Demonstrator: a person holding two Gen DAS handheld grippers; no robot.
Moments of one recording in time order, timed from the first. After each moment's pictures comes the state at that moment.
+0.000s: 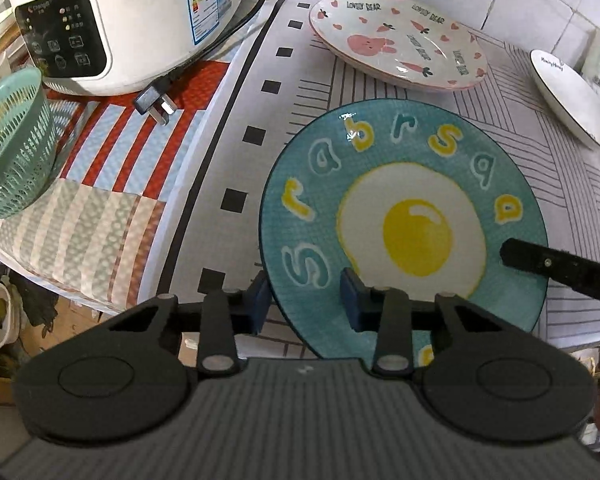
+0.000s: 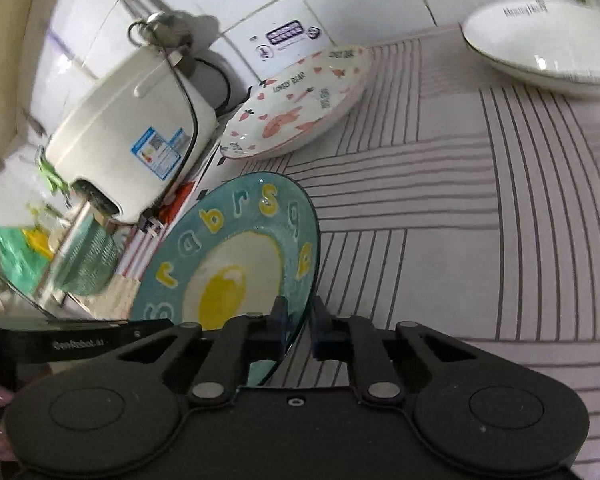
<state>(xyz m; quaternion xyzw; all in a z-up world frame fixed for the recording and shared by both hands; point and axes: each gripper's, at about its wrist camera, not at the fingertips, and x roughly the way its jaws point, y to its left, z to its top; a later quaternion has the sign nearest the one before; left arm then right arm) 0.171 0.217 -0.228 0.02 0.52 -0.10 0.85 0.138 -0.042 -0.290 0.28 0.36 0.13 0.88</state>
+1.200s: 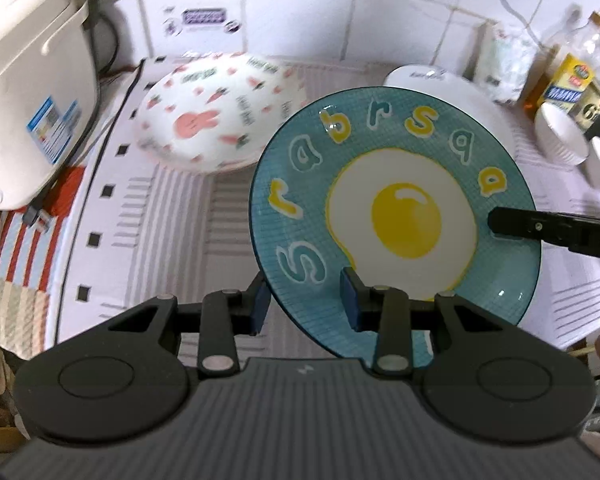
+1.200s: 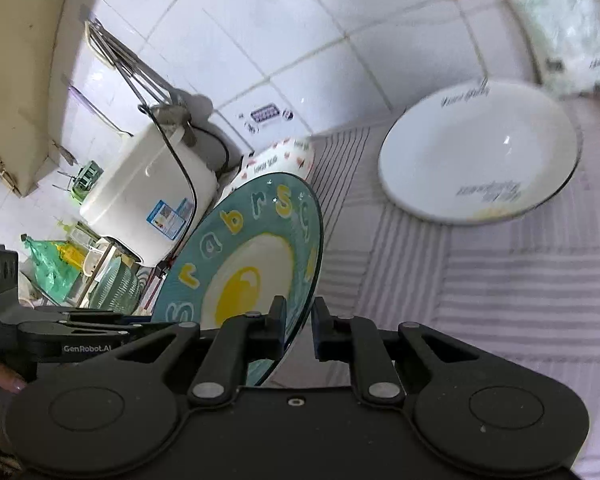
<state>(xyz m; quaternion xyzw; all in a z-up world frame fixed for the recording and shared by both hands) 0.160 0.072 -0.154 0.05 0.49 -0.20 0.85 0.121 -0.196 -0.226 0.27 0.34 0.18 0.88</state>
